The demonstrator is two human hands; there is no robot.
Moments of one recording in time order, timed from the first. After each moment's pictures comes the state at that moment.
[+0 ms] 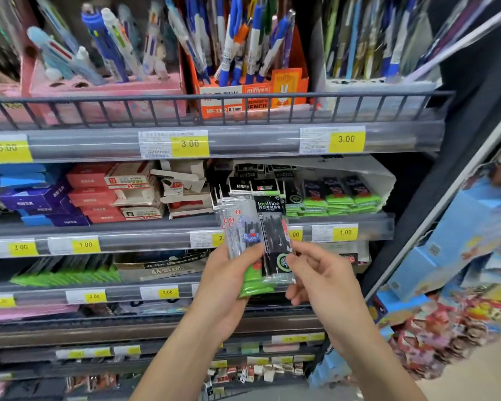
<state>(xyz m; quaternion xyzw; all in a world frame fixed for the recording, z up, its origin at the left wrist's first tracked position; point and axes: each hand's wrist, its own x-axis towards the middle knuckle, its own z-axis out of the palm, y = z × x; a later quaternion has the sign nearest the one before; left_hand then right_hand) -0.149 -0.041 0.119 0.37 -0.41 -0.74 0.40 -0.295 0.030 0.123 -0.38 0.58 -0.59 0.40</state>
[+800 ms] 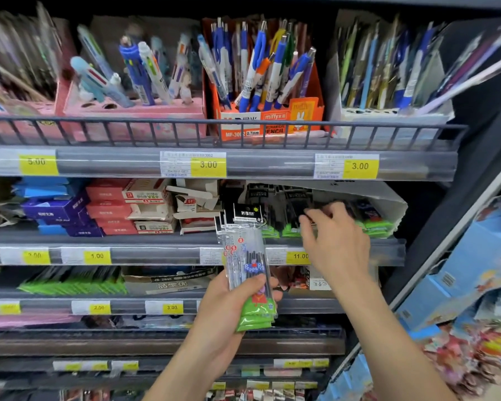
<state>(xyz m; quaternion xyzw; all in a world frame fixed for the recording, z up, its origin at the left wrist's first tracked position) -0.131 -0.035 0.114 0.36 -0.39 -0.74 0.41 -0.339 -0.062 0.140 -0.56 0.76 -0.28 -0.19</state>
